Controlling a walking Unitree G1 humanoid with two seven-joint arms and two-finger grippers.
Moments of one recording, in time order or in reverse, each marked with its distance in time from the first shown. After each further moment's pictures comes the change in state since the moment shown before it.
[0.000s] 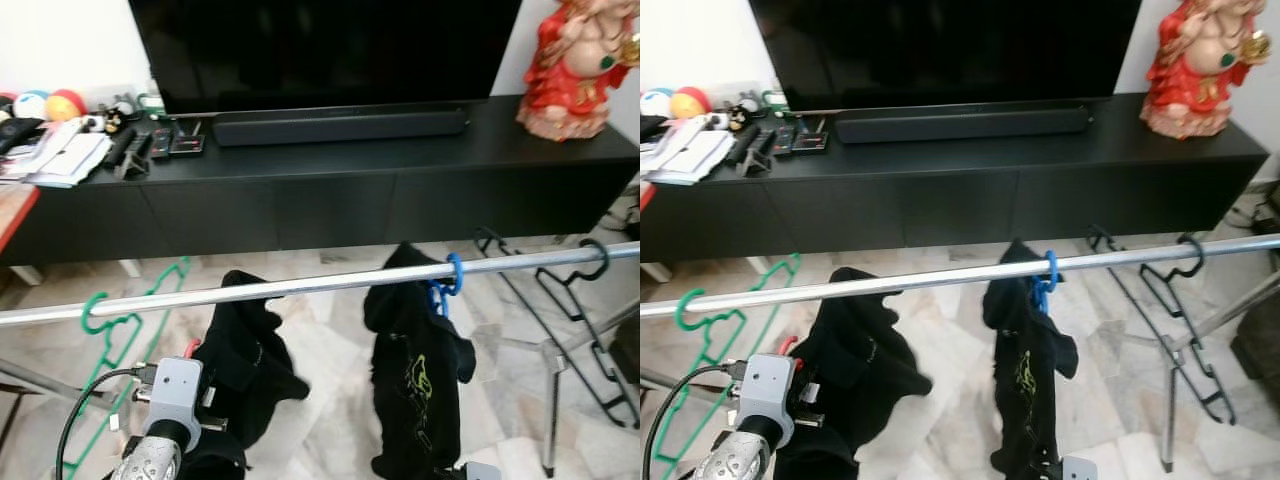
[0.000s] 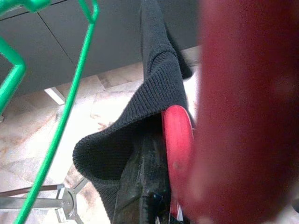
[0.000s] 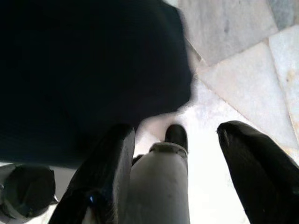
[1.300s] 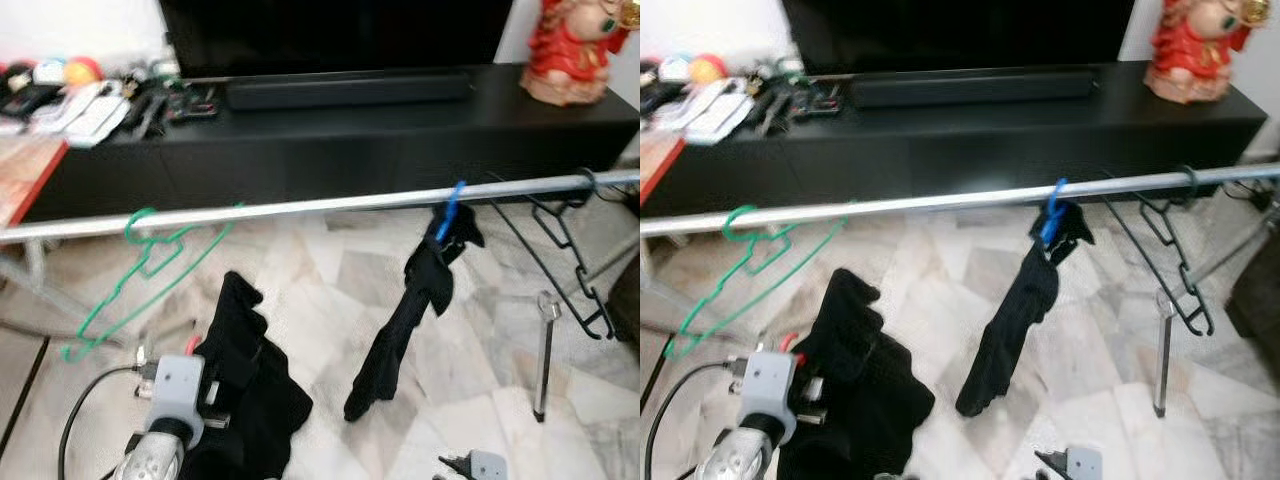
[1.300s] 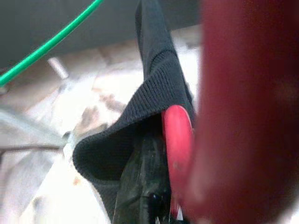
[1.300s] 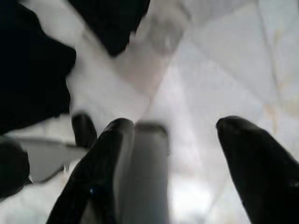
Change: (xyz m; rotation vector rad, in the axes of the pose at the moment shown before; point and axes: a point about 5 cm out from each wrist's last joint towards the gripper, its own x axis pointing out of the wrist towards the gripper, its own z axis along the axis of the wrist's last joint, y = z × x) left arm -0.001 0.001 0.006 -0.008 -0.025 0.007; right arm 0.001 -0.001 0.008 0.007 -0.032 -0.012
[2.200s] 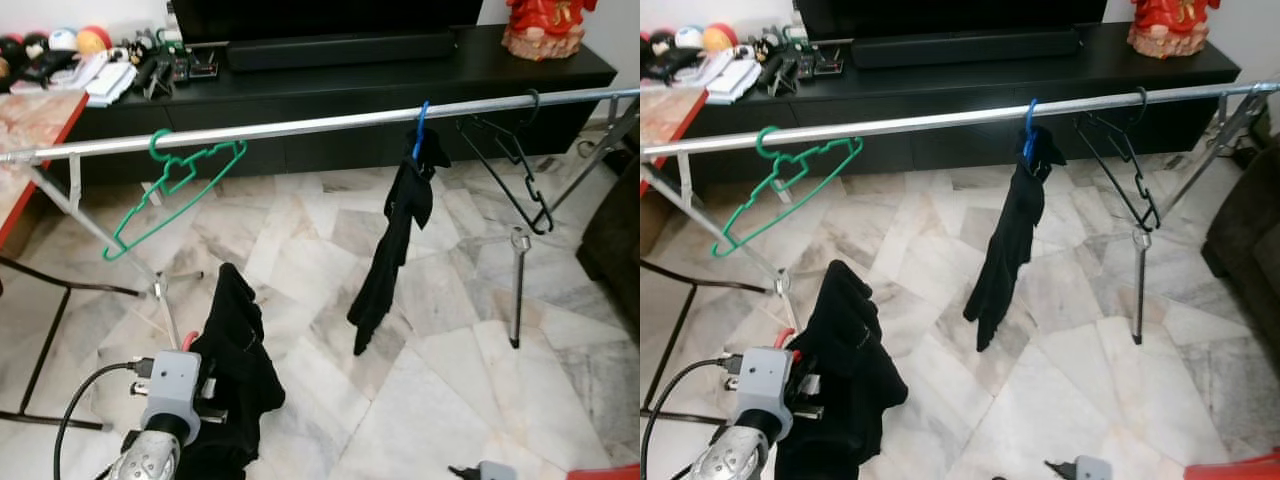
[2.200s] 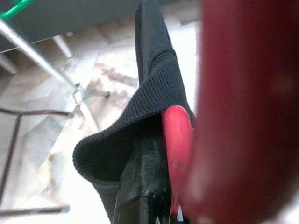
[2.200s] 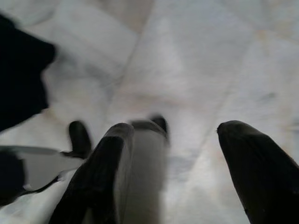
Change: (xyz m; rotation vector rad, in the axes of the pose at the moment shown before) left arm -0.002 0.005 -0.001 0.001 0.003 0.015; right arm 0.000 0.003 -0.002 0.000 0.008 0.013
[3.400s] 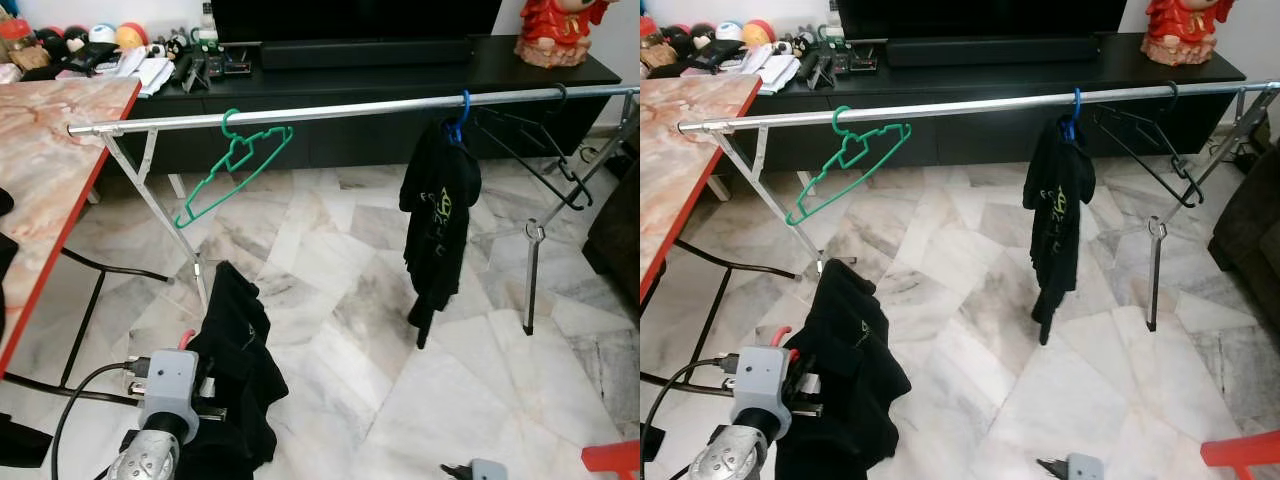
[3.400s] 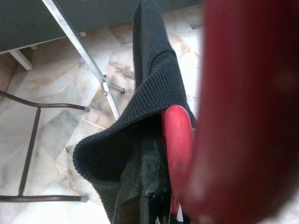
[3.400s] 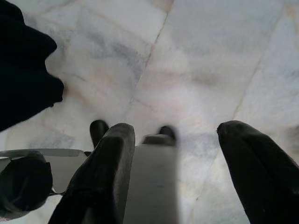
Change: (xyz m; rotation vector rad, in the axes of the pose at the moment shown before) left arm 0.002 -0.001 0.008 -0.024 -0.022 0.009; right arm 0.000 -0.001 0.000 -0.002 0.000 0.005
